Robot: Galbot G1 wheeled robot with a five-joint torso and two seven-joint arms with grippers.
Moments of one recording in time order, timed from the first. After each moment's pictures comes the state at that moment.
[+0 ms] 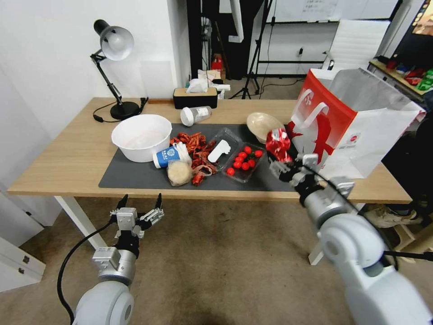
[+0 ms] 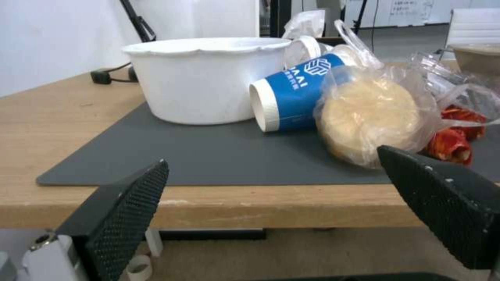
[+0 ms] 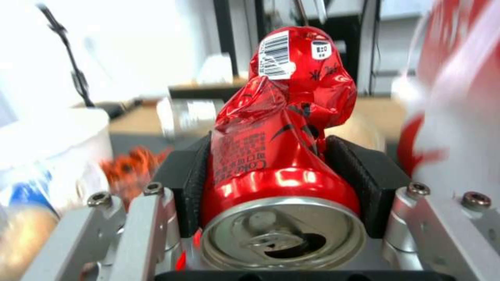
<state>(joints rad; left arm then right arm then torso) 1.62 -1.33 -0.51 -2.12 -0.24 0.01 -0.12 -1.15 1.09 0.46 2.23 0.65 -0.50 0.15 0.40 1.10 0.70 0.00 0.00</state>
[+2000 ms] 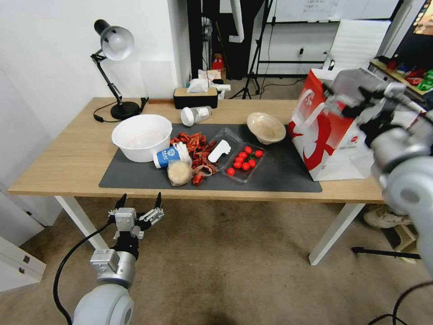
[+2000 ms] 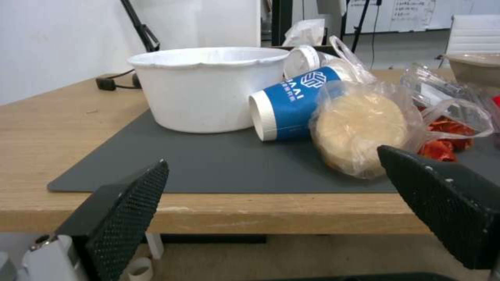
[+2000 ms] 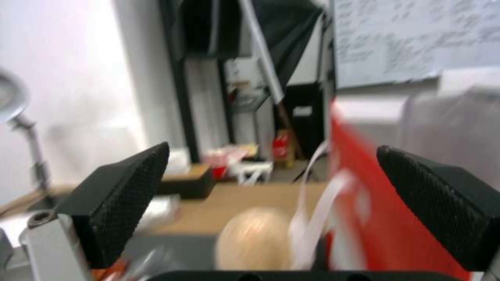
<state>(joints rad) 1.65 -1.36 -0.51 -2.16 -0.23 0.01 -0.12 -1.12 0.86 0.62 2.23 0.92 -0.36 0.24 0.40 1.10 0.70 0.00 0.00</state>
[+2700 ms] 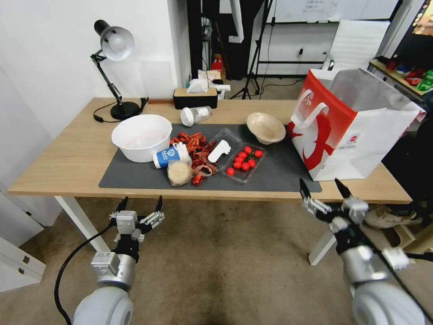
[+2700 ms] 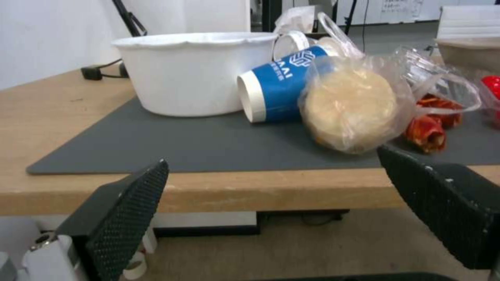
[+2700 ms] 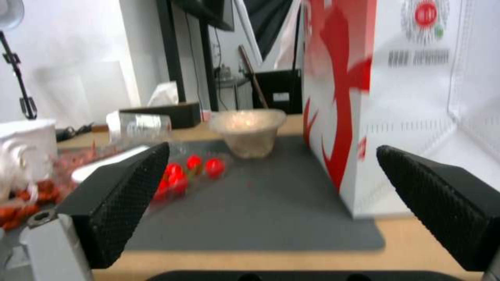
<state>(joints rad) 1.66 -1.35 -0.51 -2.13 -0.23 -0.01 -0.09 -1.74 1.25 0.64 2.18 0.41 0.20 -0.02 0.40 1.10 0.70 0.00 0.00</state>
